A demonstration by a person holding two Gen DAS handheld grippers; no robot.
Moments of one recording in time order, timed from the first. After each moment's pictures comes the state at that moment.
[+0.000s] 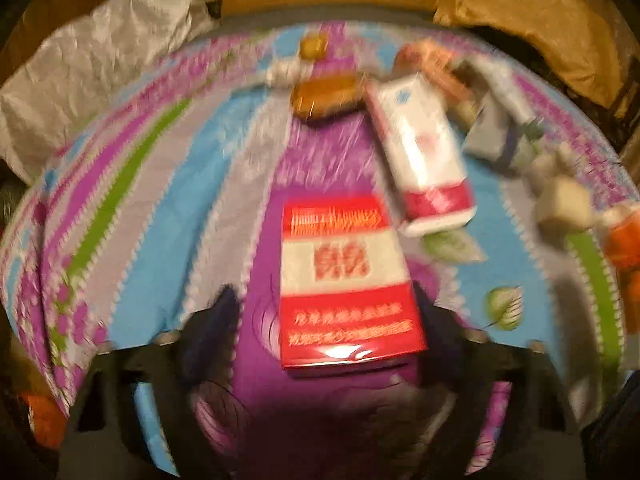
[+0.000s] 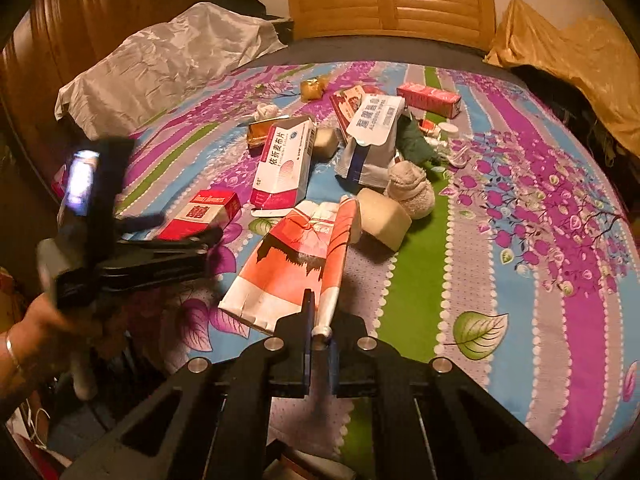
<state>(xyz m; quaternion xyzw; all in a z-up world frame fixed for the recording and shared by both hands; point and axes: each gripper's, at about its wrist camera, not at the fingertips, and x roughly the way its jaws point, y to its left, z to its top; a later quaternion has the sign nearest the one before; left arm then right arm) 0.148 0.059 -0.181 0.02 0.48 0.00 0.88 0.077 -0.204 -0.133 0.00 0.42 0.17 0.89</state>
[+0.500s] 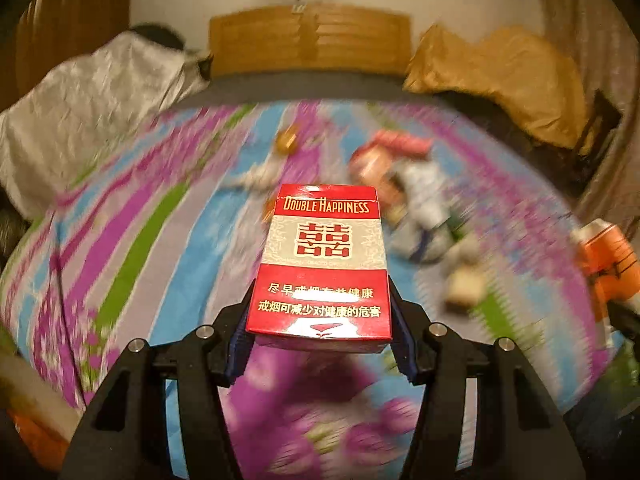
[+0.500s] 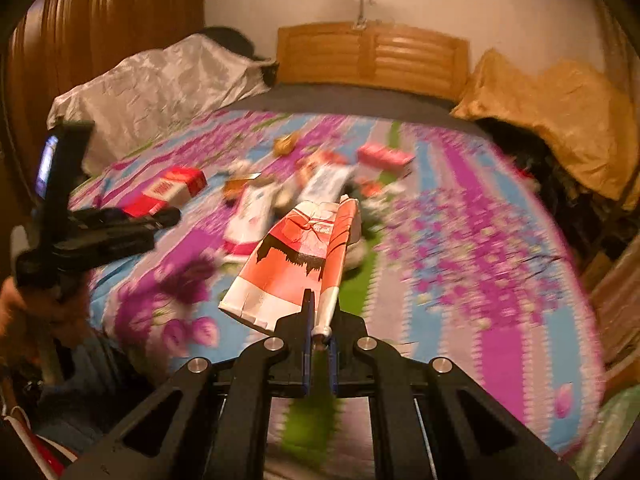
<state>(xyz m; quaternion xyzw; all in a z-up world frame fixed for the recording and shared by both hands) 0.111 0.018 -0.064 0.01 0.35 -0.05 0.94 0.032 -0.267 -0.060 -0.02 0.33 0.09 0.94</state>
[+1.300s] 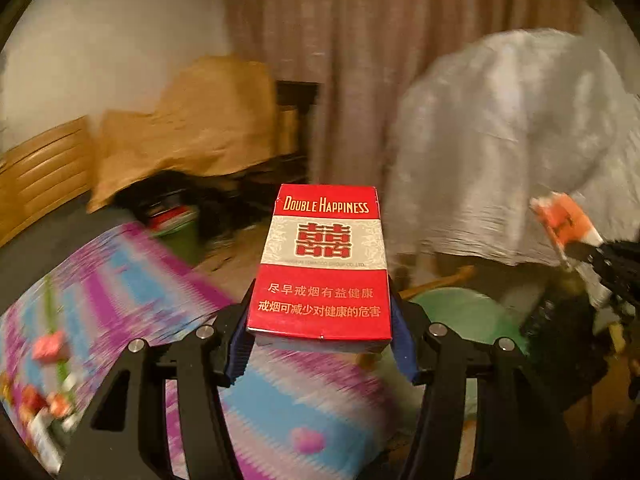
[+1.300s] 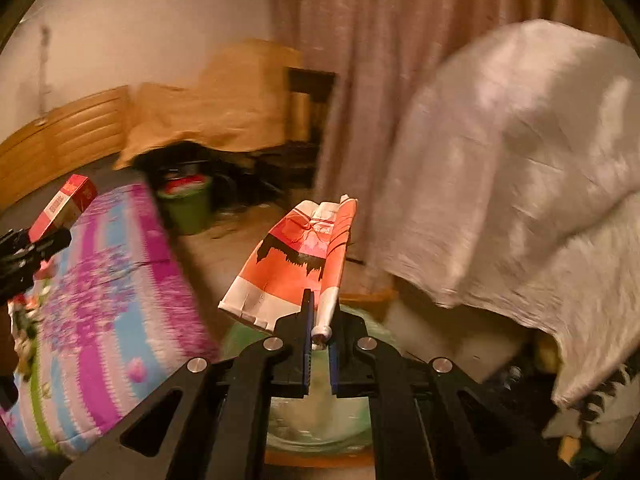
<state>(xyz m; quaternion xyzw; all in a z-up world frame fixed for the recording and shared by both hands) 0.031 -0.458 0.038 0.14 0.21 -0.52 0.81 -0.220 -0.705 0.028 0.10 0.29 -0.43 0.85</state>
